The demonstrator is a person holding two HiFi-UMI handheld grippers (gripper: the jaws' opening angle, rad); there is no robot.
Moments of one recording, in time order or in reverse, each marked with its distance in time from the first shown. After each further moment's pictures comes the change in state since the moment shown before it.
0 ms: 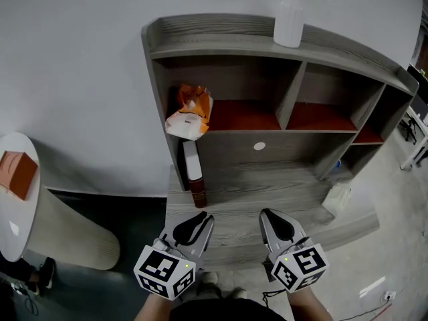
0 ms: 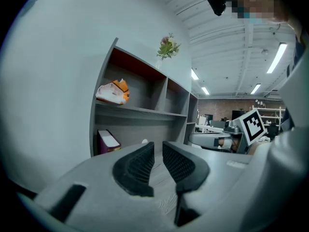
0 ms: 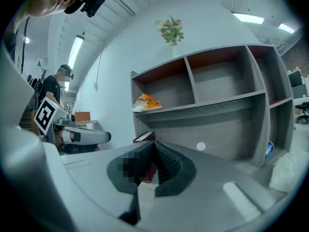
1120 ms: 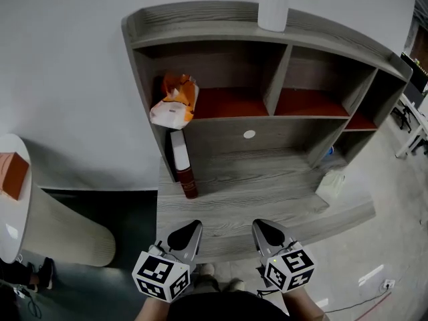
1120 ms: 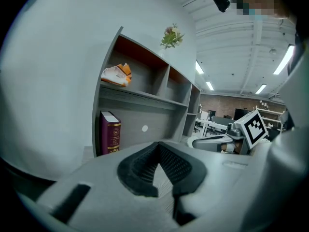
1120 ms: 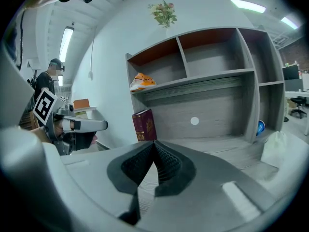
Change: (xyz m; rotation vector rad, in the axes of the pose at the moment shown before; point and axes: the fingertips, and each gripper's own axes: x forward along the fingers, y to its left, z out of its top) left arm -0.009 -0.010 -0.053 -0.060 0.096 0.031; right arm -0.028 -0.006 -0.076 0.053 0.186 -0.033
